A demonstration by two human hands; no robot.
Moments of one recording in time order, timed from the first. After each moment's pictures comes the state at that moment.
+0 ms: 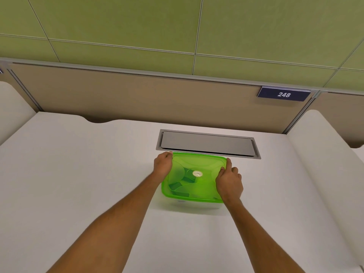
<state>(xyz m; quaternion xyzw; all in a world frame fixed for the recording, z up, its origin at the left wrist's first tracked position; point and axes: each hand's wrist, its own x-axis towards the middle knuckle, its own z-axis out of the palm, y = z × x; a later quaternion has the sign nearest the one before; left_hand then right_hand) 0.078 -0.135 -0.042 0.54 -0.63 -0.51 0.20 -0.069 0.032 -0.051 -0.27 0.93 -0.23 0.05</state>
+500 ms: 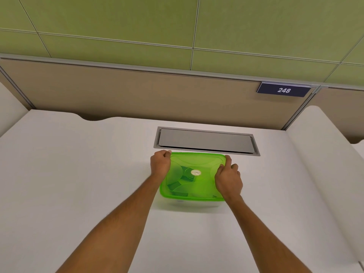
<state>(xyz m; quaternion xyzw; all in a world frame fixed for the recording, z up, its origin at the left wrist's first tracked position) 0.073 -0.138 -0.052 0.56 -0.64 -0.46 0.26 -0.072 0.029 -0.047 -0.27 0.93 -0.23 0.06</state>
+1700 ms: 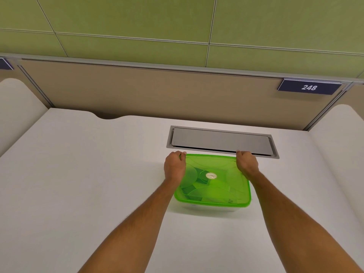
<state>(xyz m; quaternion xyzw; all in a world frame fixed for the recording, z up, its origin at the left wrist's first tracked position) 0.073 -0.131 -0.052 0.54 -0.71 -0.37 0.26 -0.148 -0.029 -0.051 -0.28 0.91 -0.24 0.18</state>
